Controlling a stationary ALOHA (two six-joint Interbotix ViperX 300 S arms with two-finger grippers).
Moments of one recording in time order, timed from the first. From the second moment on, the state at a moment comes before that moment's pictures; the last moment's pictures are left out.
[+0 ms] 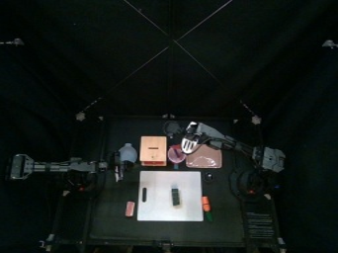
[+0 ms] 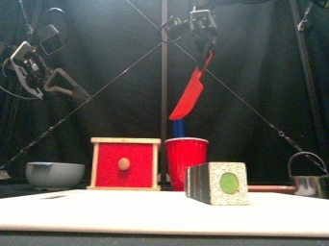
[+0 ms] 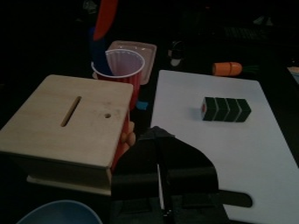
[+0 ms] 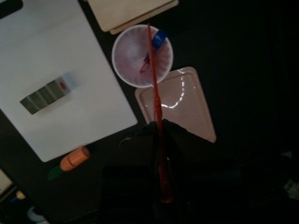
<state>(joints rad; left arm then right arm) 0.17 -0.71 1.27 -0.02 -0.29 0.00 -0.31 0.02 -0.30 -0.10 1.59 0.05</state>
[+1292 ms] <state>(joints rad) -0.04 -0.67 1.12 0.01 -0.30 0.00 0.08 -0.51 0.90 -0.51 0.08 0.62</state>
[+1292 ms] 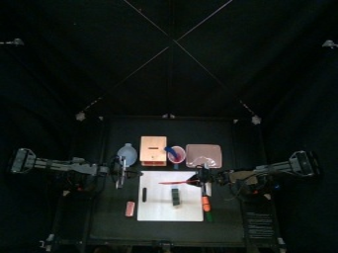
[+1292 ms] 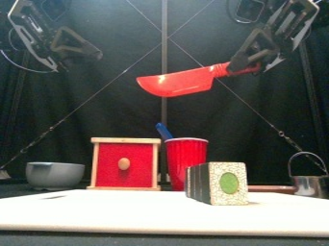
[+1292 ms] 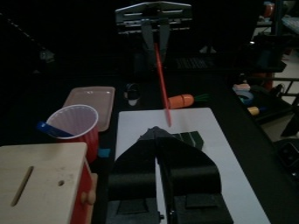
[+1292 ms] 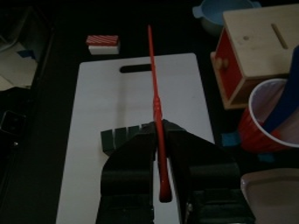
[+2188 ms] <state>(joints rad) -0.05 -0.19 0.81 -0.06 0.00 0.00 0.04 -0.39 0.89 -0.51 0.04 0.62</state>
